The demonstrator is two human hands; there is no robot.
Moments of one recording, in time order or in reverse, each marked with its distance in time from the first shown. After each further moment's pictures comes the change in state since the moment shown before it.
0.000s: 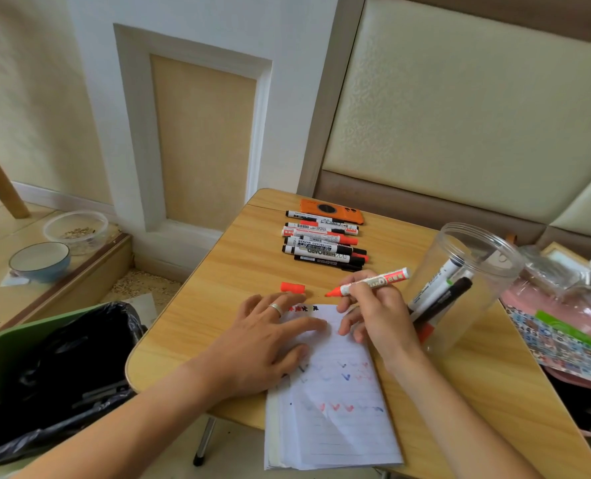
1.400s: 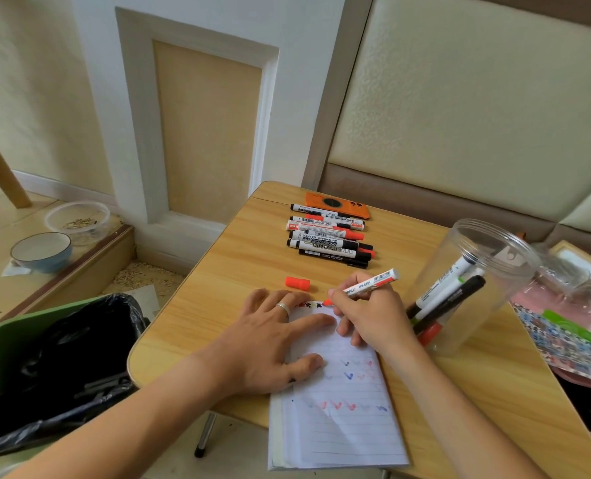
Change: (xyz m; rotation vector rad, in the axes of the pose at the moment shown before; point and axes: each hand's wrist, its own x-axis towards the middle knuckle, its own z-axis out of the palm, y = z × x) left_hand 0.003 0.000 0.002 0.082 -0.037 0.000; right_hand 0.007 0.003 0.011 -0.285 -0.026 0.043
